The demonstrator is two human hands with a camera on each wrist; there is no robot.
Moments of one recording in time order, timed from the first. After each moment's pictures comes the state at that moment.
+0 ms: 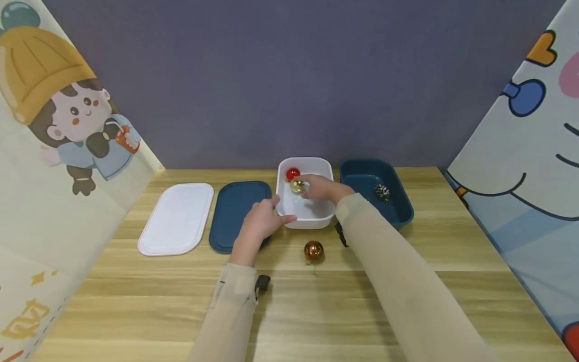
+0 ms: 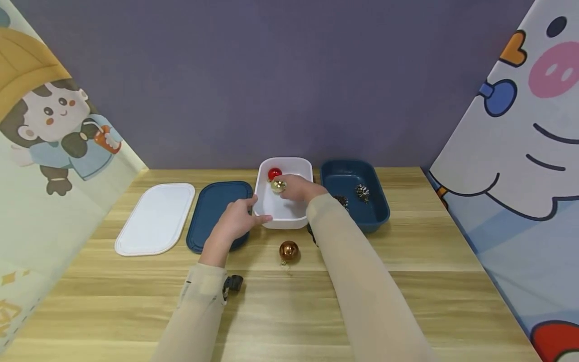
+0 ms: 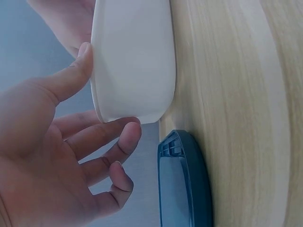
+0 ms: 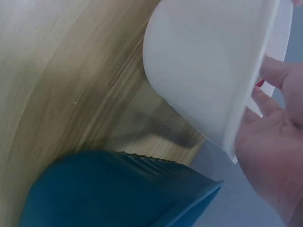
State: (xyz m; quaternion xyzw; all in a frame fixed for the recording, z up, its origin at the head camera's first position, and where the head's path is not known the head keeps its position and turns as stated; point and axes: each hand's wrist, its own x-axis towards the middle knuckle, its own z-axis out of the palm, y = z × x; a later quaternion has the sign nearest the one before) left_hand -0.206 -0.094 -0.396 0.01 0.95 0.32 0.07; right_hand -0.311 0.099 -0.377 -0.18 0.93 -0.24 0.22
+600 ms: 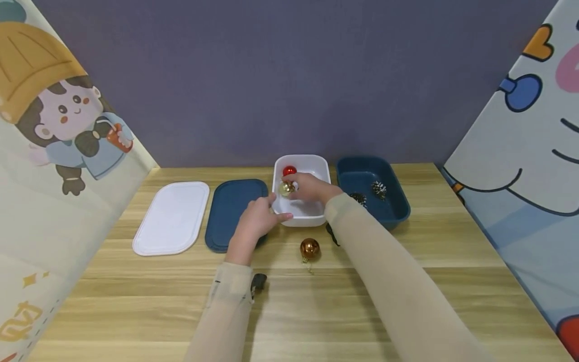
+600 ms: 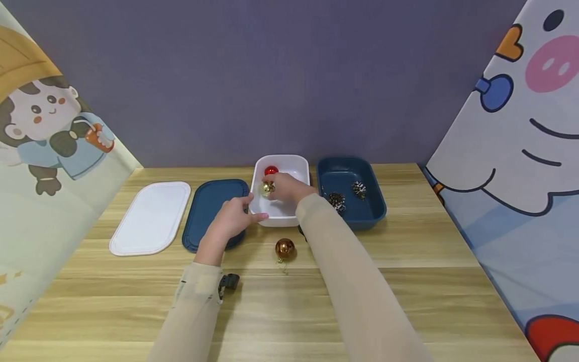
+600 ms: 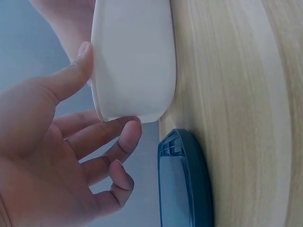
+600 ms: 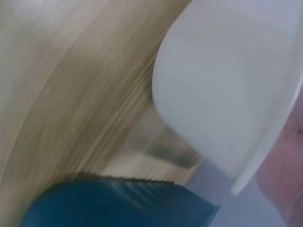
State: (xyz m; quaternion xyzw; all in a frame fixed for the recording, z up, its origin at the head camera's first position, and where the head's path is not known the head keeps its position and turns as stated) left_hand -0.209 -0.096 -0.397 0.01 0.94 0.33 0.08; right_hand -0.325 0.082 -0.398 -0.25 0.93 -0.22 0.15
